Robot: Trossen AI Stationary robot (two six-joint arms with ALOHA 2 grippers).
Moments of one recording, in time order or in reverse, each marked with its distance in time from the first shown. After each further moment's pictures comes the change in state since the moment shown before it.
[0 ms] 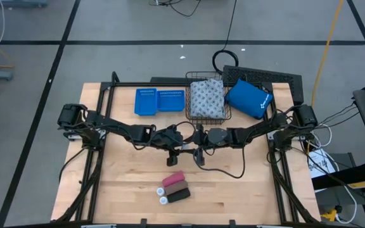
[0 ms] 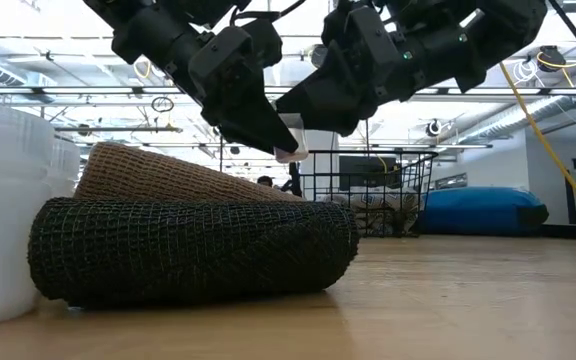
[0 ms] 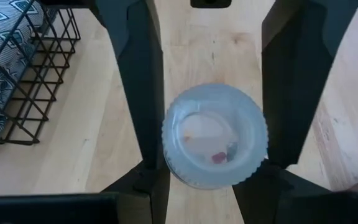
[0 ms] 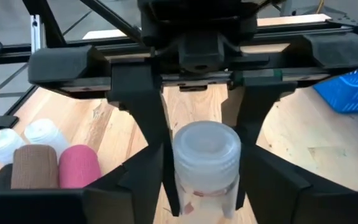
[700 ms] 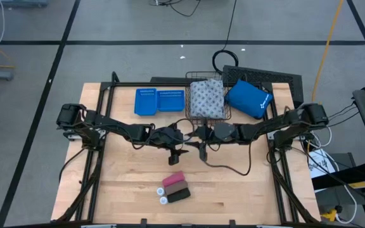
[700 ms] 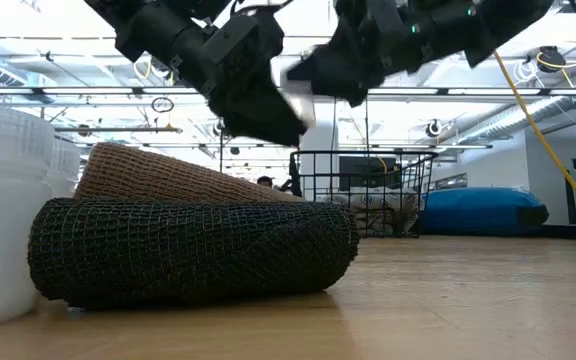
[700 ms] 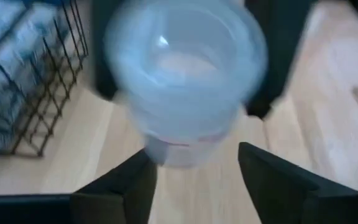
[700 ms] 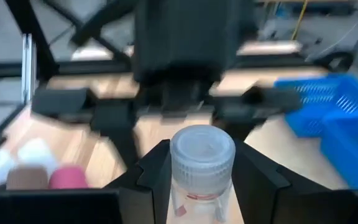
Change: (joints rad) left arm 0.001 -0.013 0.001 0.057 -0.005 -0.031; right arm -0.014 -0.136 -0.001 -0.084 0.060 -0.053
